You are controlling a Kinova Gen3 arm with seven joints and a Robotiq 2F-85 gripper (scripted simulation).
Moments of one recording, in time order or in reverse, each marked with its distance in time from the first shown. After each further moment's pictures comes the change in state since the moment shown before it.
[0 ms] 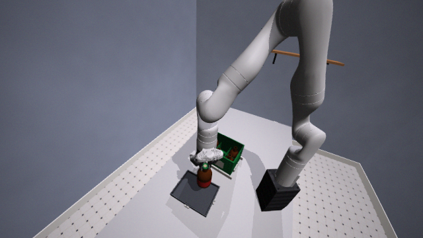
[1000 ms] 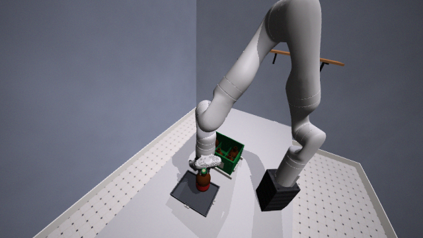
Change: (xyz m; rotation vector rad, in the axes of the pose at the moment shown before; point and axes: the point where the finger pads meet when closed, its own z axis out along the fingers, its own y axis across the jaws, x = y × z) arm 0.003 0.006 0.033 -0.007 0.003 -0.002
